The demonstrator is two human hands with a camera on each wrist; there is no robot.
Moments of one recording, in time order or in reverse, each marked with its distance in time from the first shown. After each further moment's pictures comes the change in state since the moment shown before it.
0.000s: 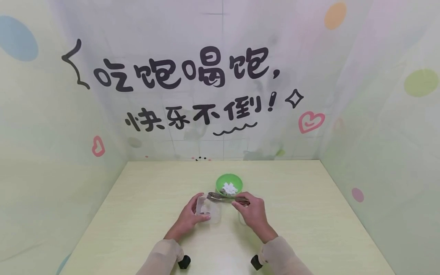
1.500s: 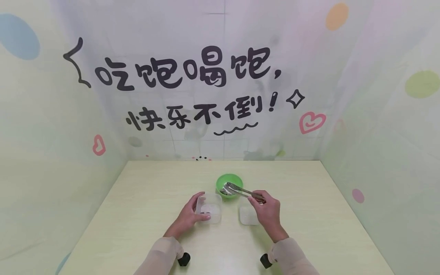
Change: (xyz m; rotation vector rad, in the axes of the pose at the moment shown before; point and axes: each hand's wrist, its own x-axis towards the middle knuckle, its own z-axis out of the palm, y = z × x) left_hand 0.000 0.008 -0.002 0.067 -0.005 -0.037; right_hand -0.004 0.027 -0.025 -0.056 0.239 -0.012
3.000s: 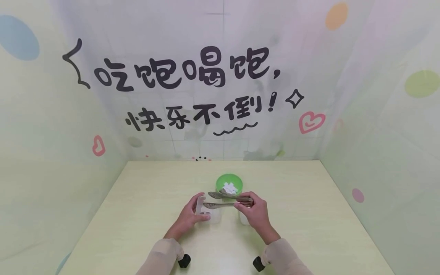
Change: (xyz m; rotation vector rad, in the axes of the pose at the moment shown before) left_hand -0.002 -0.001 0.003 -0.076 0.008 -0.008; right_hand -0.002 -0.049 0.006 0.299 -0.261 0.192
